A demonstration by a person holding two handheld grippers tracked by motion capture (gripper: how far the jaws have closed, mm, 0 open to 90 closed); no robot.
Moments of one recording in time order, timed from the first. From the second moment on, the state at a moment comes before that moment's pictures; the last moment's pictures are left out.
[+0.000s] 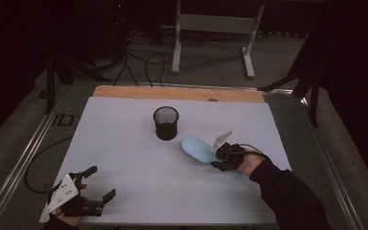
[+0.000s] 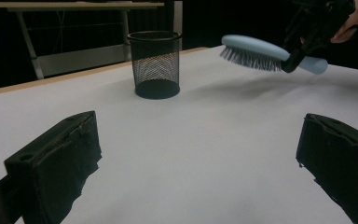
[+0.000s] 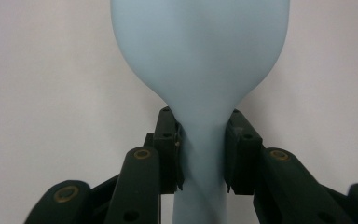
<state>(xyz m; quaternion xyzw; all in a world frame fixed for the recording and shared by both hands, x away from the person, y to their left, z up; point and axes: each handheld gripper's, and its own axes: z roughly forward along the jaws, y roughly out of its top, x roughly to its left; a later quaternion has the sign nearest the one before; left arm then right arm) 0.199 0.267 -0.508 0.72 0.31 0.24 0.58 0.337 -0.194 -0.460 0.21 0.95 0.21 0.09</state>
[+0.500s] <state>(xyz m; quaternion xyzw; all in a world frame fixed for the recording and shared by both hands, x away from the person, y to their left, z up) 0.199 0.267 -0.508 0.72 0.31 0.24 0.58 0.334 -0.197 -0.441 0.21 0.93 0.28 0.11</state>
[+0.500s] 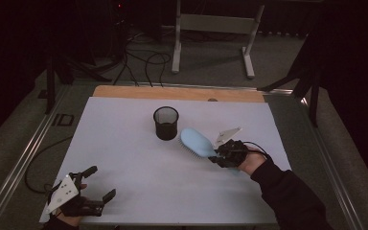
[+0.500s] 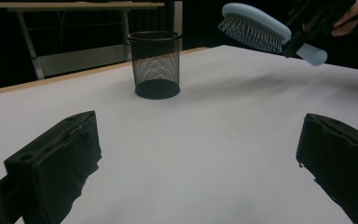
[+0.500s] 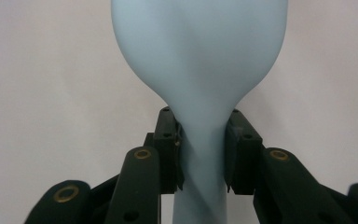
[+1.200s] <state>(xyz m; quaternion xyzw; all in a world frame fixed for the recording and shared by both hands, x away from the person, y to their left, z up) 0.199 0.267 -0.508 0.72 0.31 0.24 0.58 0.335 -0.193 -0.418 0.23 0.89 0.37 0.12</state>
